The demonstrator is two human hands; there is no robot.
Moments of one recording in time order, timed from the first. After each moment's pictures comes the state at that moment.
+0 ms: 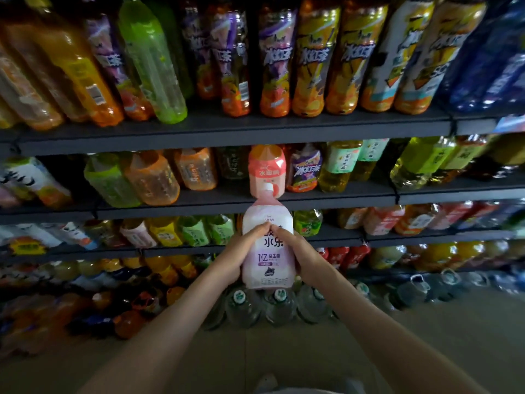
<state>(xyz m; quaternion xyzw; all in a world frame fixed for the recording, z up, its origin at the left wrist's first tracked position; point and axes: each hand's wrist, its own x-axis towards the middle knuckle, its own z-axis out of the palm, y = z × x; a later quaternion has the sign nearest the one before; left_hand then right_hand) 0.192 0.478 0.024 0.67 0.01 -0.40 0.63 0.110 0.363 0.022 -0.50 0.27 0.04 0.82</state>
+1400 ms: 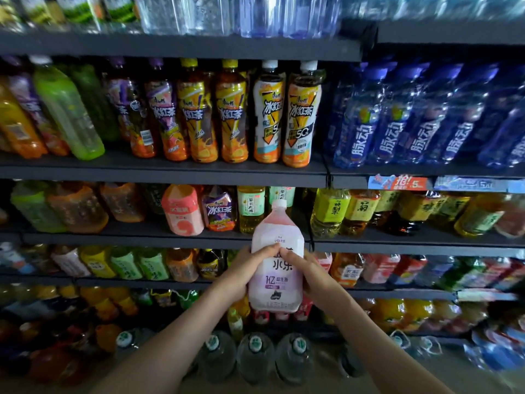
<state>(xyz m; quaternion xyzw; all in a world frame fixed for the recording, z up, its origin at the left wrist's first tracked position) 0.053 0.245 0.068 0.66 -0.07 -0.36 0.66 -0.031 0.121 0.064 -0.58 0.15 -0.01 0.80</state>
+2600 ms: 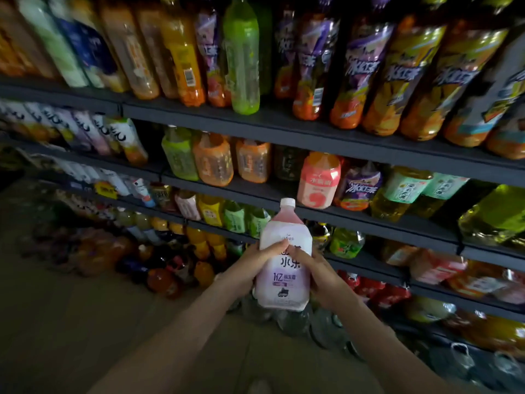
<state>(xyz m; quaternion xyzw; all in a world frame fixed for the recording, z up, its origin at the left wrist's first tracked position) 0.164 0.510 0.021 0.65 0.06 -0.33 0.68 0.110 0.373 0.010 -0.55 0.20 0.12 0.80</state>
